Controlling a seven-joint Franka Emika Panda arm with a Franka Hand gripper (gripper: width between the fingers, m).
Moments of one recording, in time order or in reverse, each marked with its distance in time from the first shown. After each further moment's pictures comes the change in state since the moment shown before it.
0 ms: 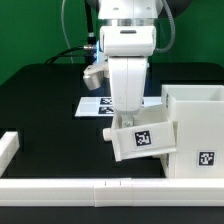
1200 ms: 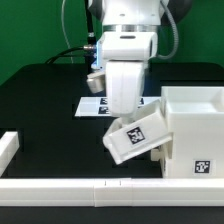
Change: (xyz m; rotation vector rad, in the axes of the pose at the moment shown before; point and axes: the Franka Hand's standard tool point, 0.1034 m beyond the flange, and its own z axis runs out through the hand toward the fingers) arm -0.007 -0.005 0.008 -0.042 -0.017 0.097
